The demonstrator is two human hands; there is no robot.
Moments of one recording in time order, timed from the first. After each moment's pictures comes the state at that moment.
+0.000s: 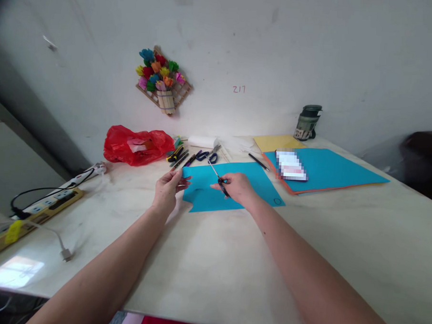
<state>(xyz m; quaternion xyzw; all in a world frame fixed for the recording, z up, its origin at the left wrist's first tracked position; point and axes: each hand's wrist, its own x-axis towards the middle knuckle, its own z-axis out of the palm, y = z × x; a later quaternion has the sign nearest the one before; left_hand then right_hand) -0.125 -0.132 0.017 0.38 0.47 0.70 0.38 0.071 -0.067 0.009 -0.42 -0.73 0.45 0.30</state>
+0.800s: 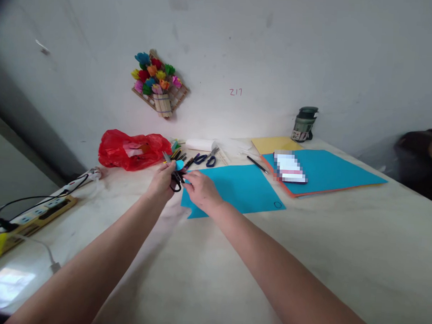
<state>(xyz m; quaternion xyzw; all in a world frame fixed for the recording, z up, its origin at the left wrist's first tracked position) -0.137 -0.096 0.042 0.33 0.44 0.73 0.40 -0.008 -0.095 0.033 -0.31 -0.88 0.10 0.34</state>
